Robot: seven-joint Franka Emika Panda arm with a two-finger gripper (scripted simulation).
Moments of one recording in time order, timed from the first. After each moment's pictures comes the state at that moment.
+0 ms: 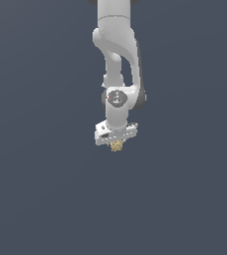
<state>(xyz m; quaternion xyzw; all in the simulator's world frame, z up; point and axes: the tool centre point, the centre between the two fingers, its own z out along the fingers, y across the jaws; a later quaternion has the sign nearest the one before) -0.048 0.012 0.042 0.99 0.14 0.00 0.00</state>
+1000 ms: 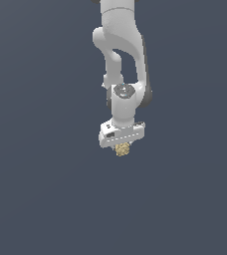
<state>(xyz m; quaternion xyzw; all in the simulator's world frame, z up) -0.008 0.038 0.077 0.99 0.15 0.07 0.00</state>
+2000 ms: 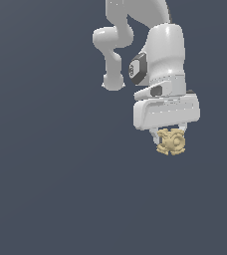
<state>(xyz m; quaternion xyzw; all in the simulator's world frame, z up) 0.098 0.158 0.299 0.91 0.17 0.37 0.01</state>
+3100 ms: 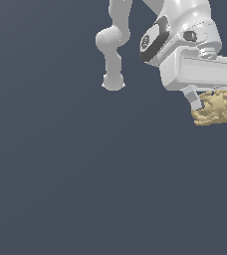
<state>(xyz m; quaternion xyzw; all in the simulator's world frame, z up) 0.091 0.208 0.417 0.84 0.18 0.50 0.02</state>
